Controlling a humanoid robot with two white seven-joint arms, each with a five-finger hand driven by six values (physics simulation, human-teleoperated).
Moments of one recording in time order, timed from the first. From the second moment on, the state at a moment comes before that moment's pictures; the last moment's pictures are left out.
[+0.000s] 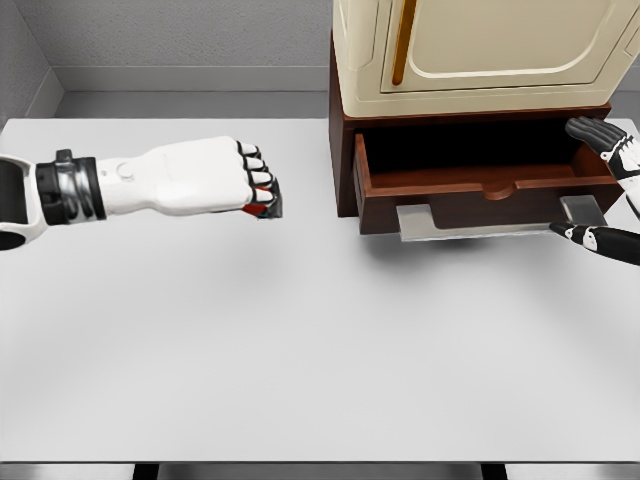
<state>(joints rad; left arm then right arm) -0.81 0.84 -0.81 -1.73 -0.57 -0.61 -0.25 0.13 -0.77 -0.05 -1.77 0.19 -0.61 -0.10</state>
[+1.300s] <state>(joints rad) -1.04 0.68 -0.85 -1.71 -0.57 -0.61 -0.25 0.14 -0.77 -0.05 -1.77 0.19 -0.61 -0.10</state>
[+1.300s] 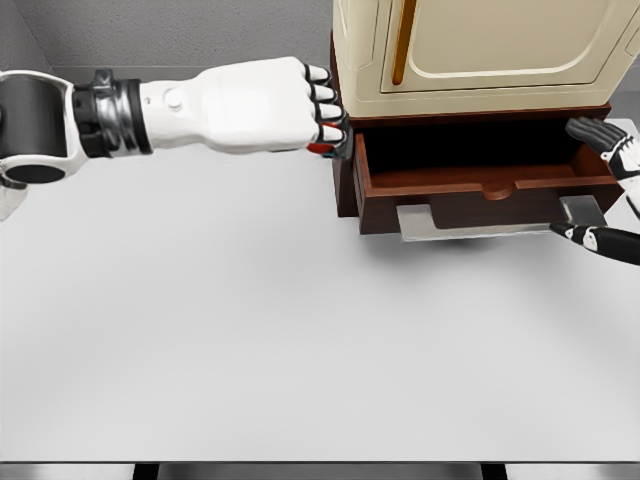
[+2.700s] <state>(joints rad) -1.20 0.47 -0.85 -1.61 -0.57 -0.61 -0.25 0.14 -0.77 -0.06 -1.77 0.19 -0.61 -0.10</state>
